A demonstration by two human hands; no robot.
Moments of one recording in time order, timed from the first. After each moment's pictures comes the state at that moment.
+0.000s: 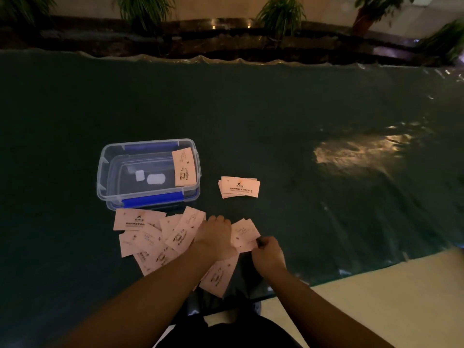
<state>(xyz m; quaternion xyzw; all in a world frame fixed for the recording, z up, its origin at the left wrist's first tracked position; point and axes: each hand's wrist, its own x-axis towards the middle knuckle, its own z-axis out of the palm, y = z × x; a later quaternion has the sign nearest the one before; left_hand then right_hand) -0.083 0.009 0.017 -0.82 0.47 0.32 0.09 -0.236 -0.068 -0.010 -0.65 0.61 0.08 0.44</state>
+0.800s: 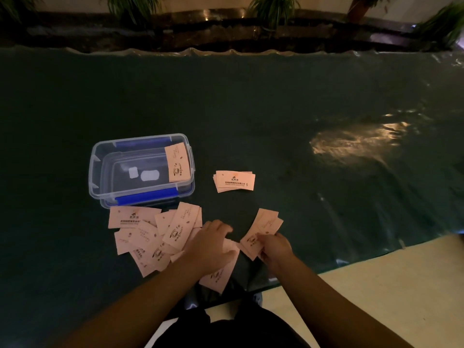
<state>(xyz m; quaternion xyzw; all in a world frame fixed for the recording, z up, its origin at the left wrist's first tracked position) -0.103 0.054 0.000 -0.81 0.46 0.34 -0.13 -0.241 -0.087 -0.014 -0.34 0.69 -0.06 0.64</state>
